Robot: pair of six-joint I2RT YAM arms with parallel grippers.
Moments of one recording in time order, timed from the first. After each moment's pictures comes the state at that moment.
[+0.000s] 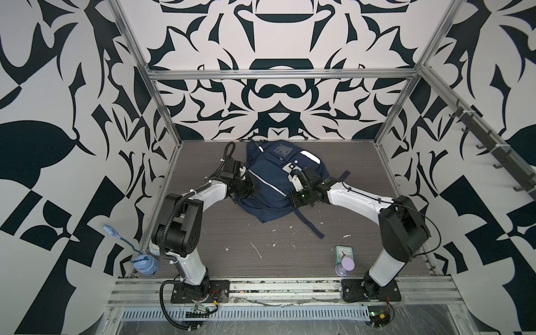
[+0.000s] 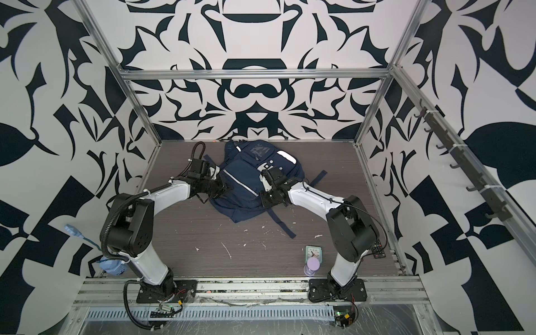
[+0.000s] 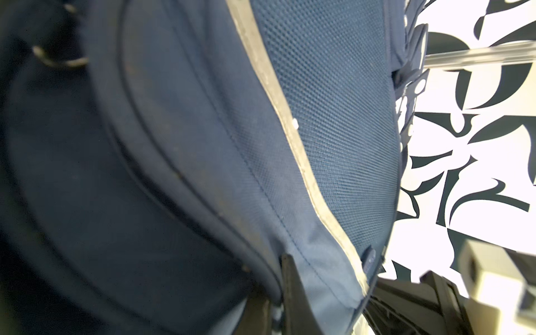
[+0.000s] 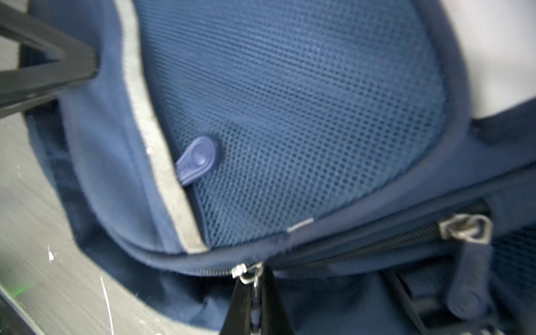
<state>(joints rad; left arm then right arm) -0.30 1.74 1.05 -0.20 0.53 -0.79 0.59 1.75 1.20 -0.49 -0.19 0.34</state>
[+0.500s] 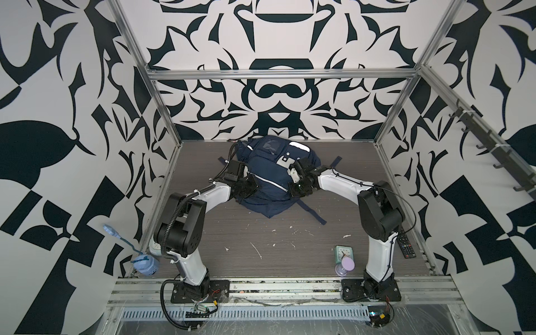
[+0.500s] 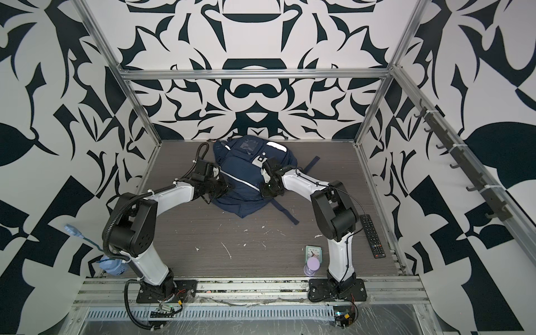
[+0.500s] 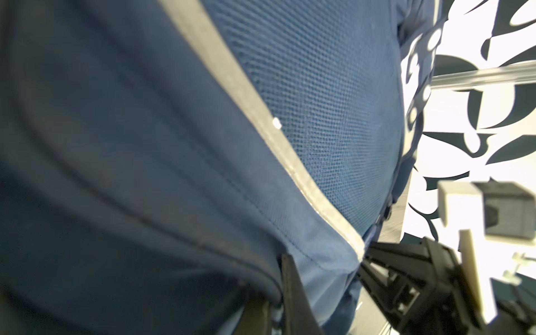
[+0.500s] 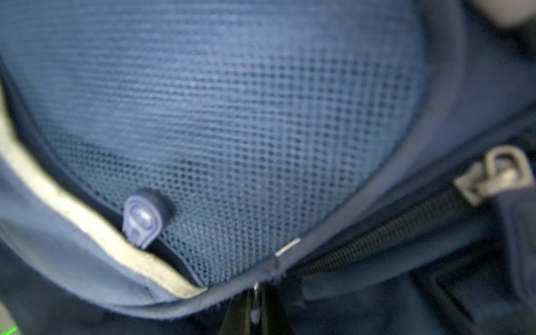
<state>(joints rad) -0.38 1.75 1.04 -0.12 0.41 -0.84 0.51 1.97 1.43 -0.62 -0.20 0.31</state>
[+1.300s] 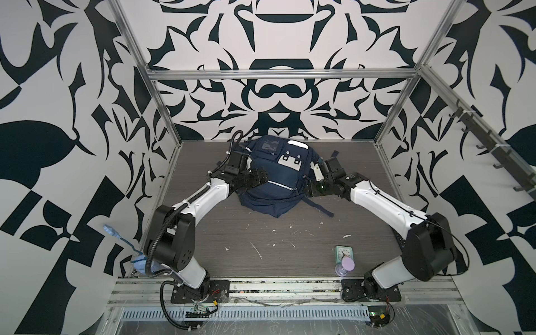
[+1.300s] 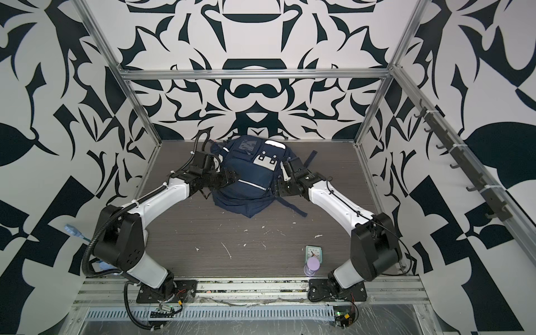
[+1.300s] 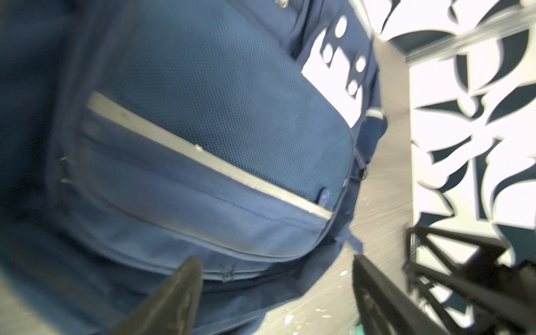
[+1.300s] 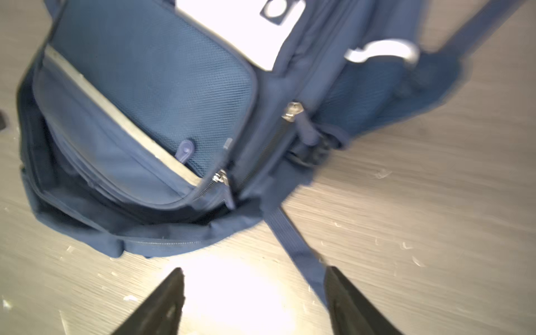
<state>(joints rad) -0.39 1.59 1.15 -0.34 0.31 -0.64 0.45 1.47 1.13 -0.59 -0.01 0.28</state>
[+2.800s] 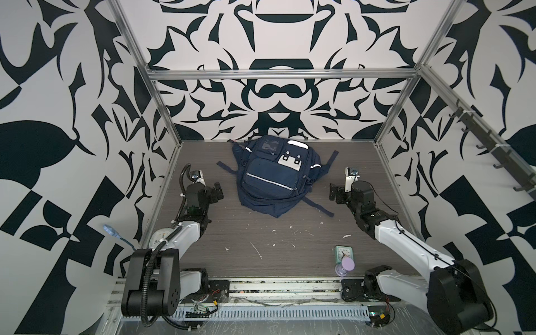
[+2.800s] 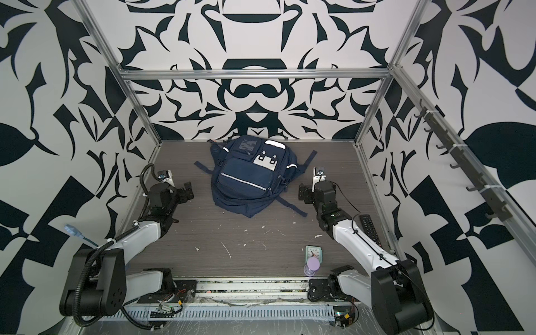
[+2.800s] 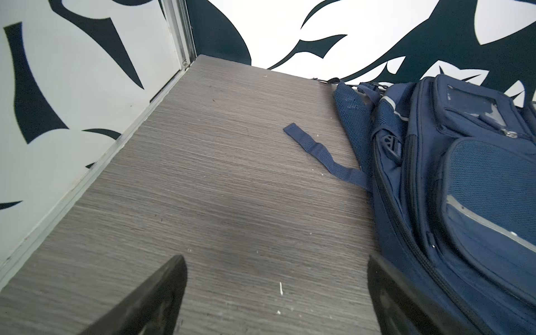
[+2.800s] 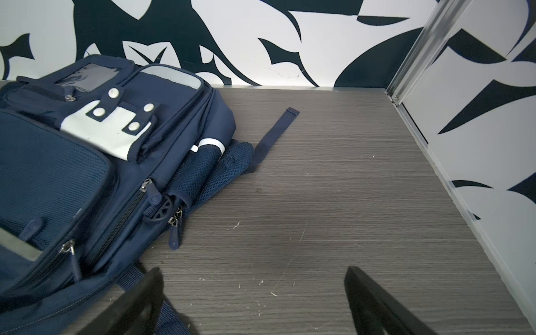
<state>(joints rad) -0.04 1.25 0.46 0.37 -0.11 -0.17 0.28 1.11 0.55 0.10 0.21 0.12</state>
